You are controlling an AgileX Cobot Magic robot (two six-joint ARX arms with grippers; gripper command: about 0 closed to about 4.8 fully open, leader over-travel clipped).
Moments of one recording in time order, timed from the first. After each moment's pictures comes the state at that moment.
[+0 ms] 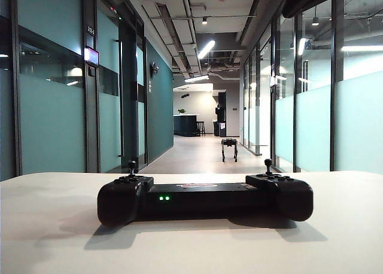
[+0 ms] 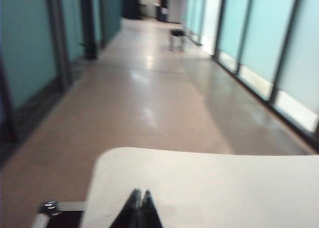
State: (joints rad) left arm -0.03 0.00 0.00 0.07 0.07 -0.04; right arm 0.68 0.91 0.88 -0.49 0.16 0.13
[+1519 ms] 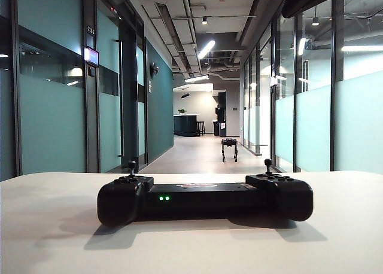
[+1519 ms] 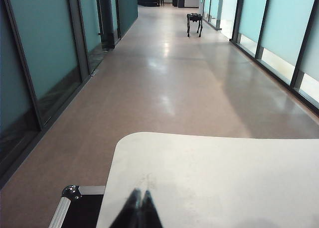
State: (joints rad) left arm -0.05 0.00 0.00 0.02 0.00 0.01; right arm 0.68 0.91 0.88 -0.48 0.16 0.13
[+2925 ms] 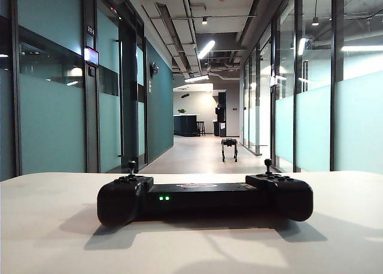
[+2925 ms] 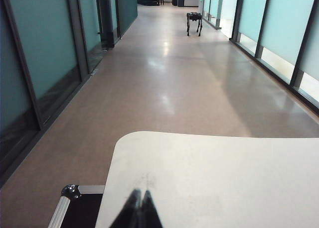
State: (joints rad) left arm -0.05 0.00 0.00 0.01 0.00 0.01; right arm 0.06 0.00 0.01 0.07 0.13 -0.02
